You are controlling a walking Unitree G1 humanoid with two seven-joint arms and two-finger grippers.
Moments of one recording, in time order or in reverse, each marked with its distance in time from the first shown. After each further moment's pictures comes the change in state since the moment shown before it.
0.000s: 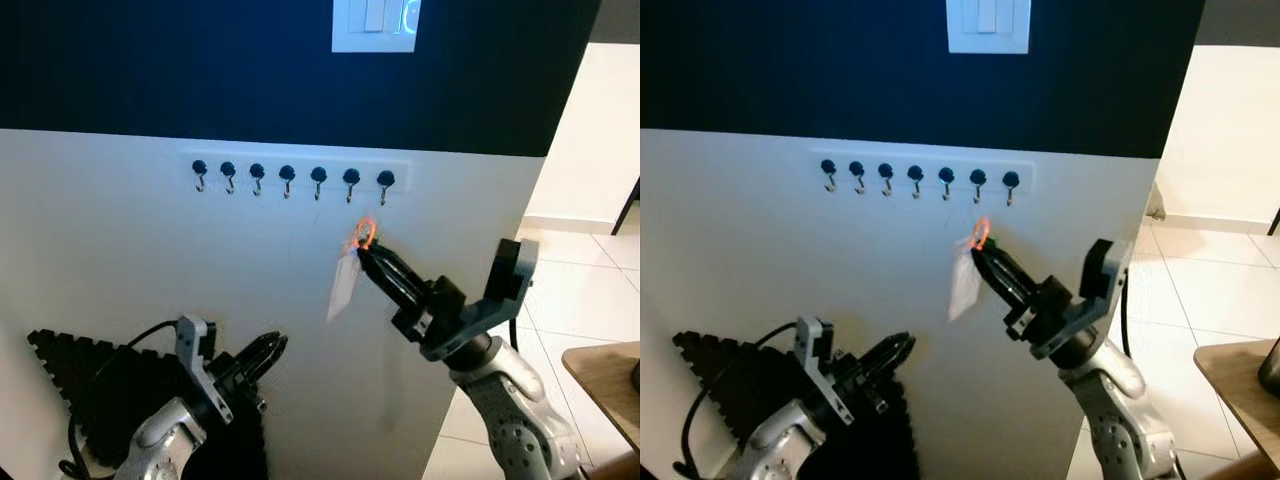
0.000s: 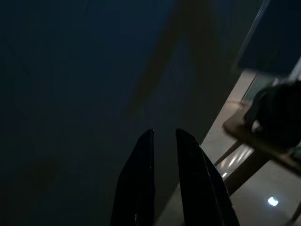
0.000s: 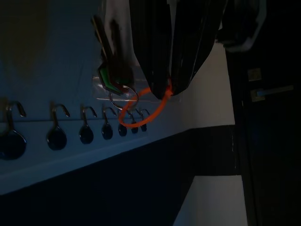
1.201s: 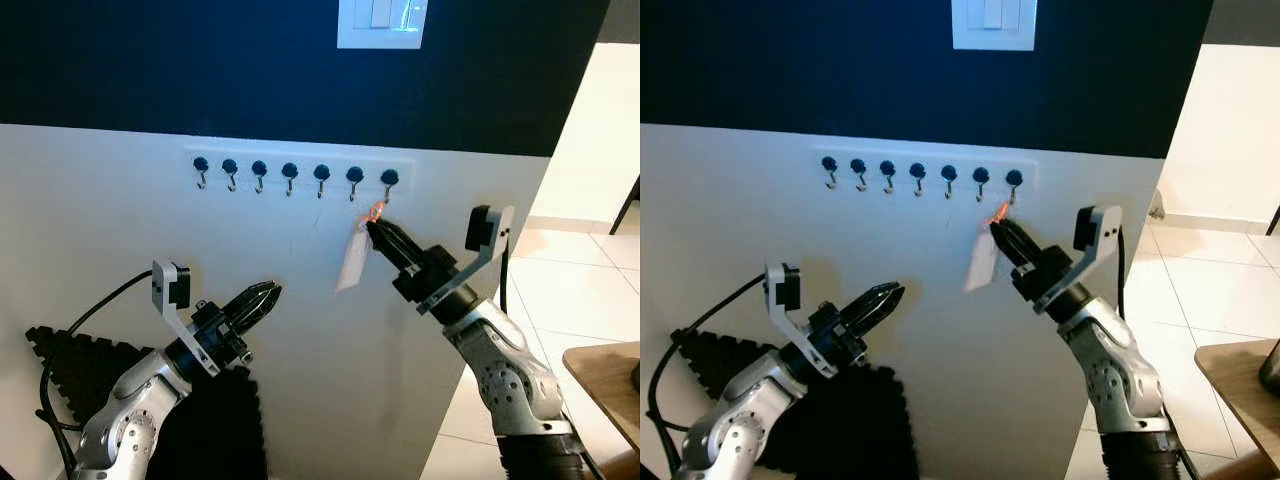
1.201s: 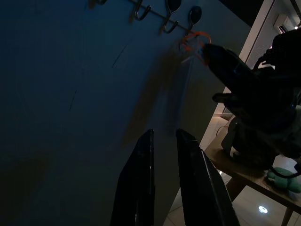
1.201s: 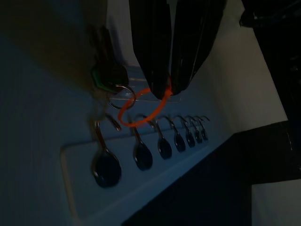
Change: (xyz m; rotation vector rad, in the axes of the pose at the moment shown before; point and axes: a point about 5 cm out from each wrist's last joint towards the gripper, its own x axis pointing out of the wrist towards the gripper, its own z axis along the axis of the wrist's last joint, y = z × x) left arm 0.019 -0.010 0.061 0.048 -0.065 -0.103; right arm 0.027 -0.048 -0.004 0.054 0.061 -0.206
